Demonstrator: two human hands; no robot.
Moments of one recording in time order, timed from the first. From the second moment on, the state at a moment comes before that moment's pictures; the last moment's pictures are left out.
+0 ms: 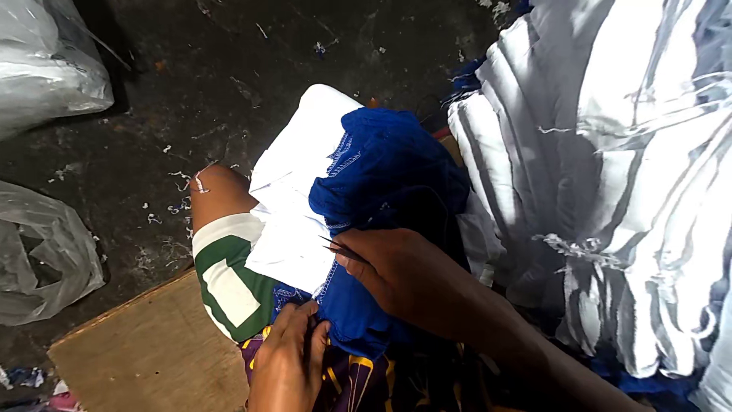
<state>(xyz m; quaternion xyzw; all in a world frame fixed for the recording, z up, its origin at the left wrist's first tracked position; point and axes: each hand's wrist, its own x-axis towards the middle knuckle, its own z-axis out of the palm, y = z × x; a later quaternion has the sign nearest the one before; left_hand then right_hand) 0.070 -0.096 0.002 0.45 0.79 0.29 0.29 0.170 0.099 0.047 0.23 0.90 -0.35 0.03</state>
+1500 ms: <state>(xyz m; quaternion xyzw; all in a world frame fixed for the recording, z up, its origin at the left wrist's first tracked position) 0.041 -0.106 0.053 0.34 0.66 0.49 0.46 0.177 0.073 0.061 0.12 0.94 -0.31 -0.03</state>
